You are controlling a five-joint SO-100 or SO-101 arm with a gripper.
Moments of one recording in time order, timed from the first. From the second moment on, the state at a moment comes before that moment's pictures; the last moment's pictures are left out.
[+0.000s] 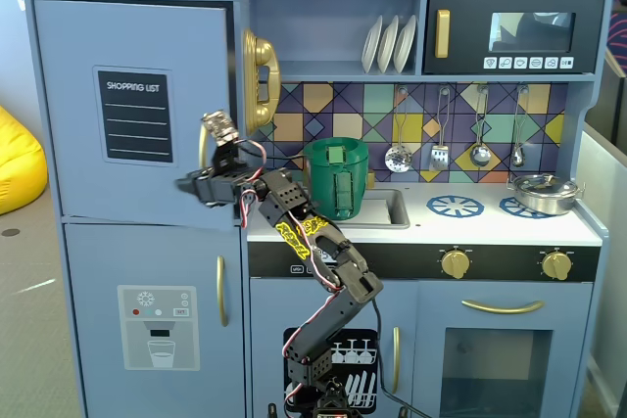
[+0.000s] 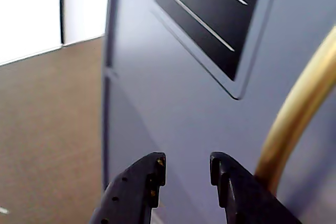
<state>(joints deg) -50.8 126.6 88.4 41.8 -99.3</state>
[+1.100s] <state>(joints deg) -36.7 154.4 119.8 54.0 -93.7</state>
